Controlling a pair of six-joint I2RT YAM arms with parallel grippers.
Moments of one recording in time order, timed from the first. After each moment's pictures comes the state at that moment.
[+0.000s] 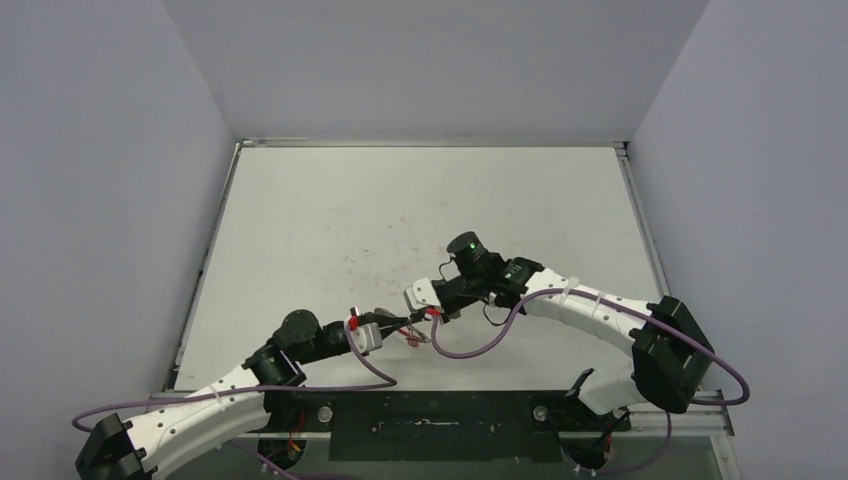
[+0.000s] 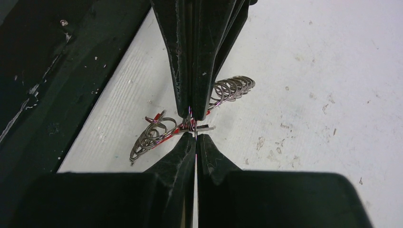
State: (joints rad) left arm -0.88 0.57 0.17 0.37 0.39 0.32; right arm 0.85 1.42 0.94 -0.33 -0.82 -0.94
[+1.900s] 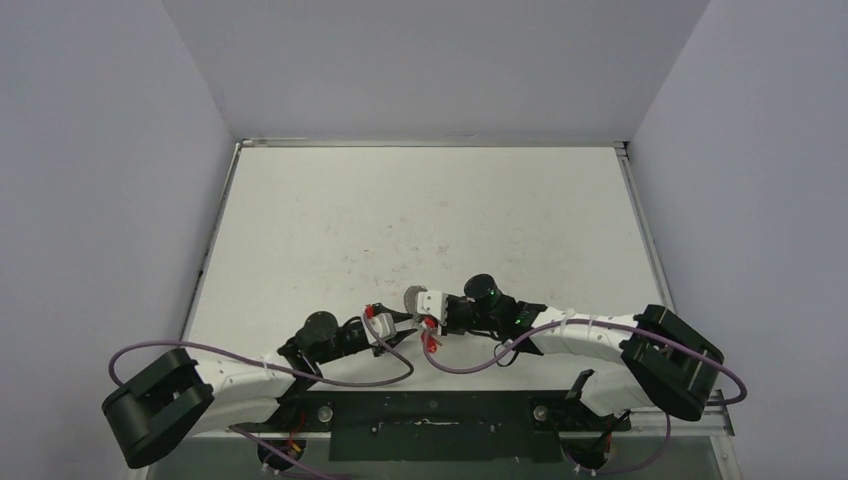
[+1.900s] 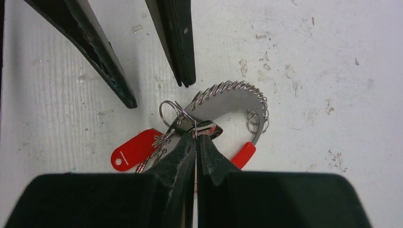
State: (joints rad) left arm -0.88 1.12 0.05 0.97 0.32 0.19; right arm 0.92 1.34 0.50 0.29 -0.33 -0.56
